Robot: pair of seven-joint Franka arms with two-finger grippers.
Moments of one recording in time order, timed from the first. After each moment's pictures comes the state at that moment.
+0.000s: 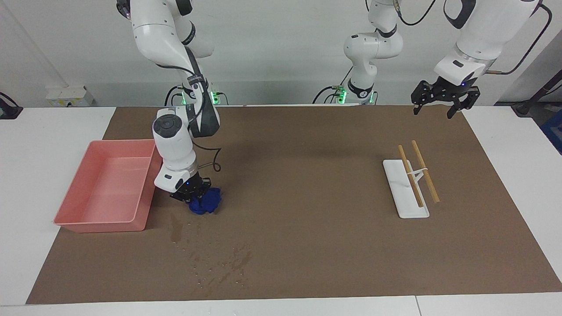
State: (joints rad) left arm -0.01 -0.05 -0.07 -1.62 0.01 1.54 0.18; right arm 0.06 0.32 0.10 -1.97 -0.01 2.34 -0.11
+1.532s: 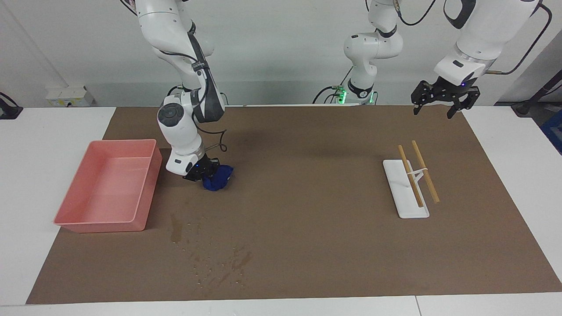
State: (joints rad) left arm -0.01 -0.05 -0.07 -1.62 0.01 1.54 0.18; right arm 0.07 0.20 0.11 -2.17 0.05 2.38 -0.26
